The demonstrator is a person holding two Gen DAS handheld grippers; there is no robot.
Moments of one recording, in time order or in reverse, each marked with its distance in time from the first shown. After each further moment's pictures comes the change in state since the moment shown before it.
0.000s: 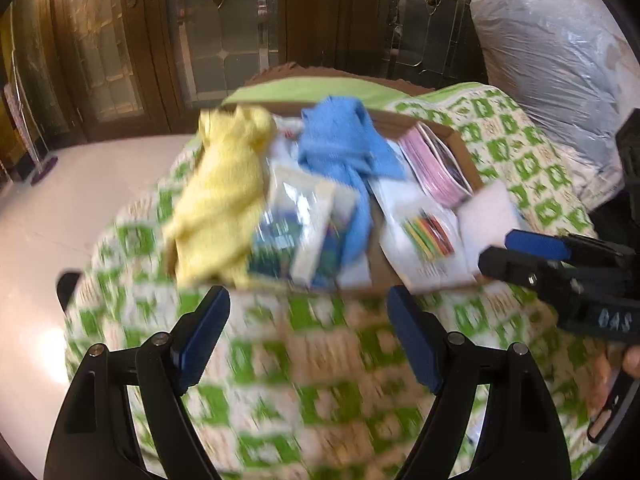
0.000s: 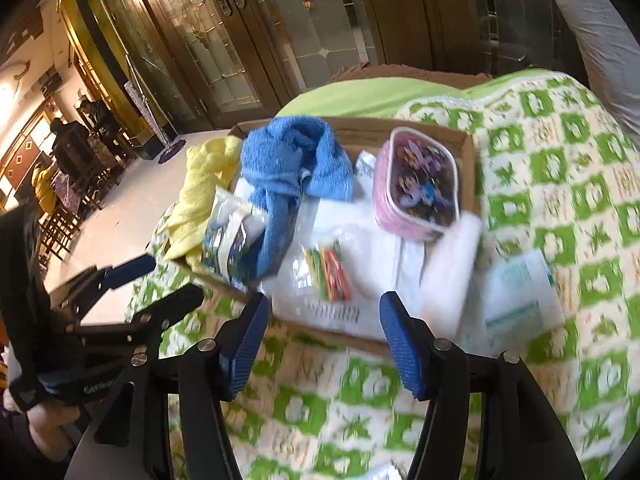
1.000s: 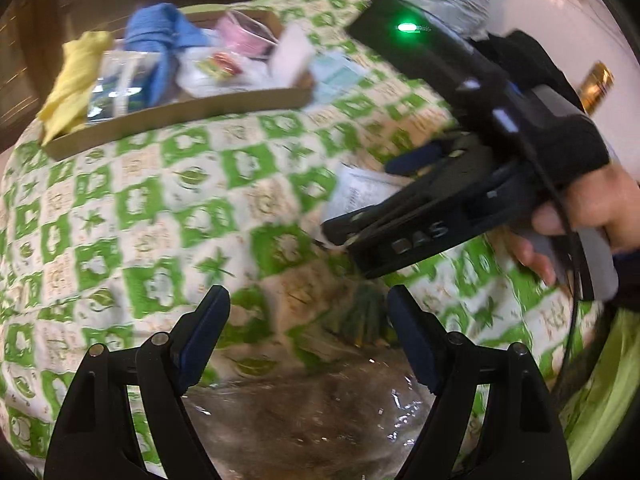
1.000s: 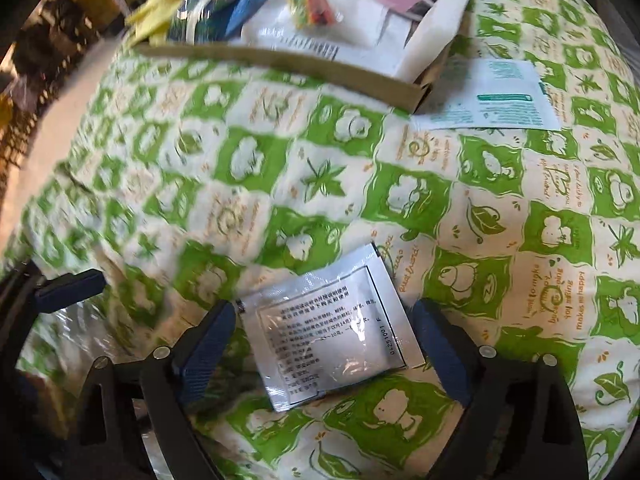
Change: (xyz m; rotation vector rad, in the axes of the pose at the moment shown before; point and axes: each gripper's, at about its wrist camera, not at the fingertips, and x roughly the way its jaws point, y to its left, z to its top) left arm -0.044 -0.093 -0.118 0.254 0.218 -0.315; right arm 0.015 0.008 -0.087 -0.129 0.477 -0.193
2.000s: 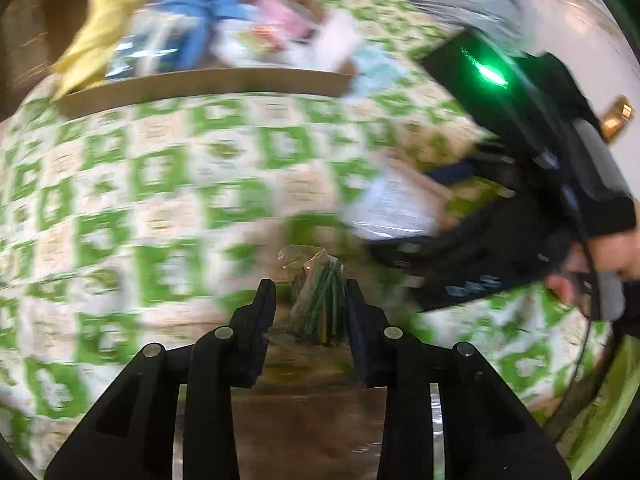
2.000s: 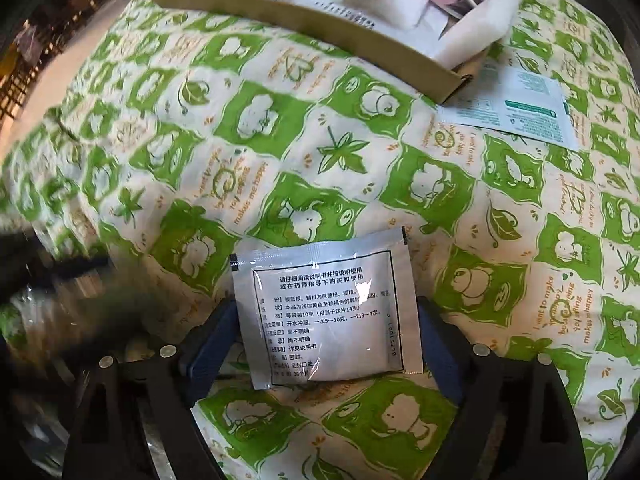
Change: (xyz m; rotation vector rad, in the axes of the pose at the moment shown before) left arm -0.002 0.040 -0.019 -0.141 0.004 0.034; right arm 0.014 0.014 -0.001 -0.121 0.029 -0.075
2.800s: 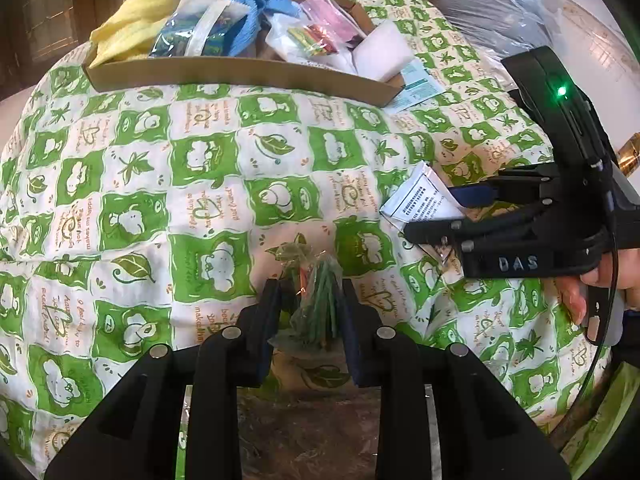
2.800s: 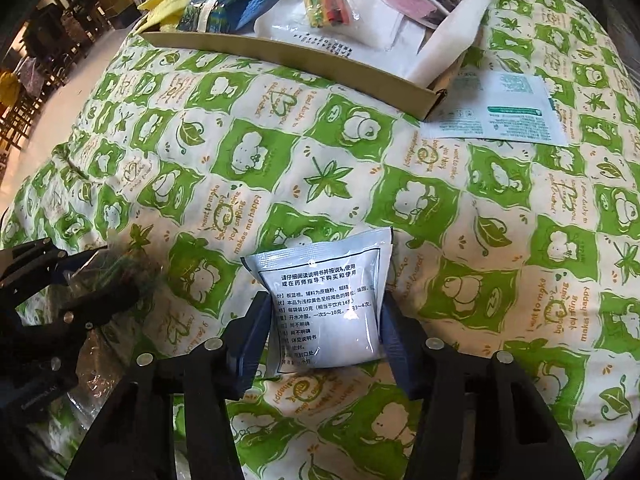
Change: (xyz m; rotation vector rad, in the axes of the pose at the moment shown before) left arm 0.011 0.017 0.004 -0.093 -0.012 -0.004; right arm -0.009 -0.010 -0.002 0.072 -0.072 0.073
